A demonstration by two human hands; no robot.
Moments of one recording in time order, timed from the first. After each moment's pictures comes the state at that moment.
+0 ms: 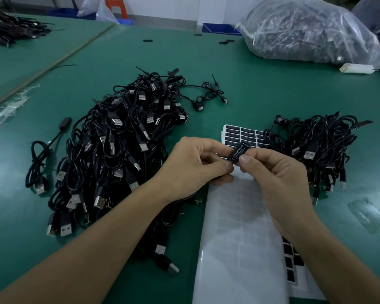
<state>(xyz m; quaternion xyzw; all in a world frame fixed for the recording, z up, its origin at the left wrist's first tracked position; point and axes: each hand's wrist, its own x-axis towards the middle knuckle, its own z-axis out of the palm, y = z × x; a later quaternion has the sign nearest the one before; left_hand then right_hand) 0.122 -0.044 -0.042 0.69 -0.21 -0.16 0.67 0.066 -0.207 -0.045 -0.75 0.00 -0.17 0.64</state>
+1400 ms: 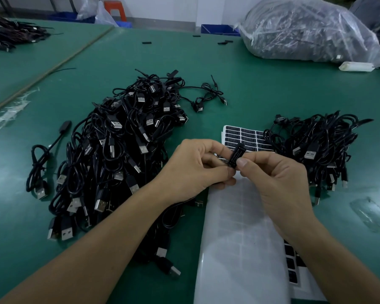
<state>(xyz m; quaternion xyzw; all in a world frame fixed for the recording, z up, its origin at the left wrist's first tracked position) 0.121 -0.042 -0.040 0.69 -0.20 -0.18 0.67 0.065 -0.202 -0.045 -0.76 0.01 -0.18 0.63</state>
